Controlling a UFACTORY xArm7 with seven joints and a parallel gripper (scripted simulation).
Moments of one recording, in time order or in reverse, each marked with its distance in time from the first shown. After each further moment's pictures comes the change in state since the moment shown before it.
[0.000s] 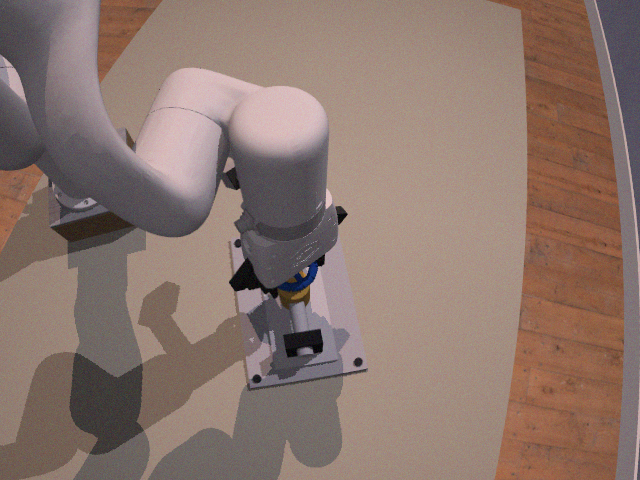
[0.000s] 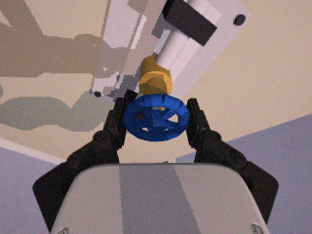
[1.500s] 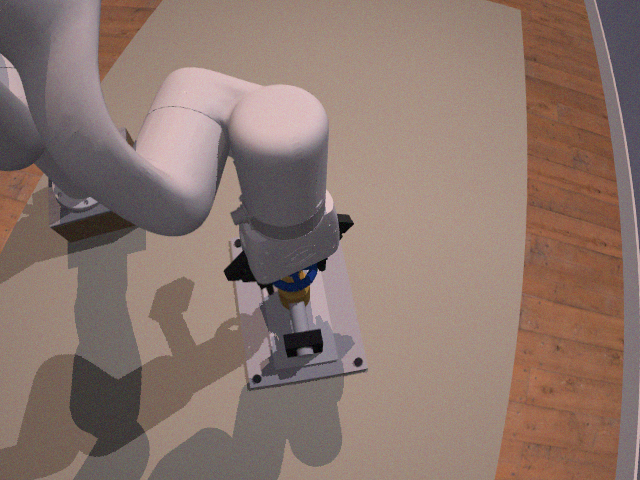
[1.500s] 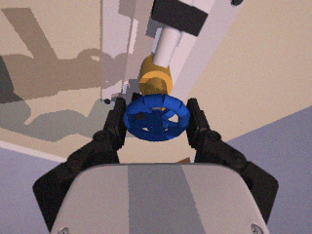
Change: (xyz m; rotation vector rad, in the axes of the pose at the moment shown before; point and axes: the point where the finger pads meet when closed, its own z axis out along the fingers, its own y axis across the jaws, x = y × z) arm 0.000 0.000 0.000 0.003 -0.006 0.188
